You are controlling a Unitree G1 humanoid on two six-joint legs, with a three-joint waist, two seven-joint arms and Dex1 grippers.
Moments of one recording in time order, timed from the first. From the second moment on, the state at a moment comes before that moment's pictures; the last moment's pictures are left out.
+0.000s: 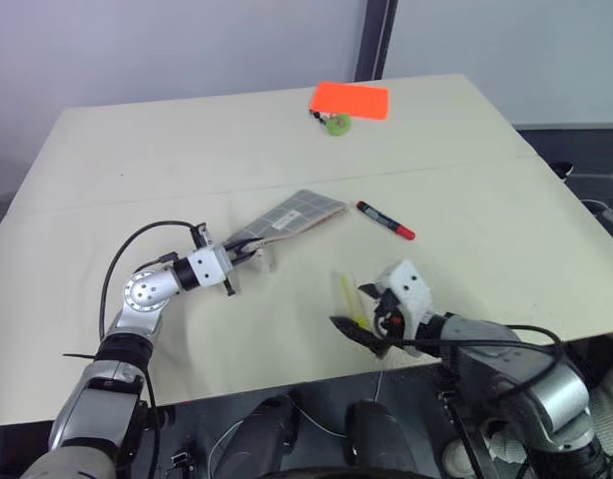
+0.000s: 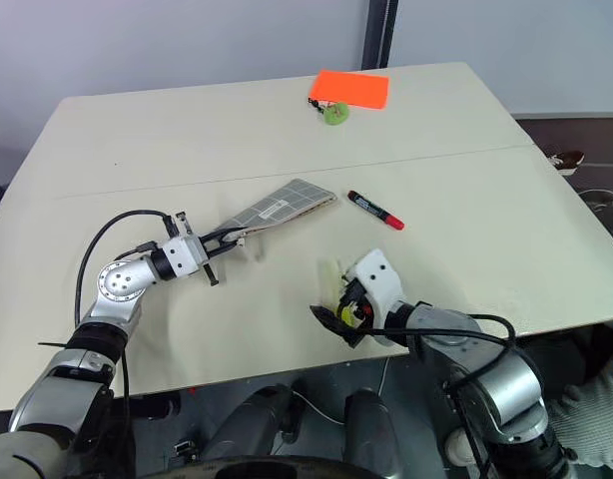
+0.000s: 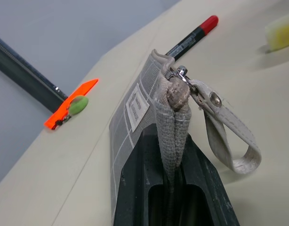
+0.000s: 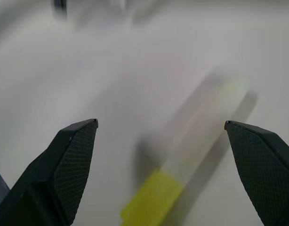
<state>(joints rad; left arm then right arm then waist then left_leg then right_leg) -0.52 0.49 -0.10 0.78 -0.06 -0.93 -0.85 -0.08 -0.59 0.17 -0.70 0.43 1.05 0.40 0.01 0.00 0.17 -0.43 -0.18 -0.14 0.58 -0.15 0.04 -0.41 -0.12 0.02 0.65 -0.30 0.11</state>
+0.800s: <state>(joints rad) -0.47 0.49 -0.10 0.70 -0.13 -0.90 -0.92 -0.27 -0.67 0.19 -0.52 0.24 0.72 0.50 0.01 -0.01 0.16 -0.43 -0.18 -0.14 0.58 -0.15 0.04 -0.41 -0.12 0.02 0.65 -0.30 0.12</state>
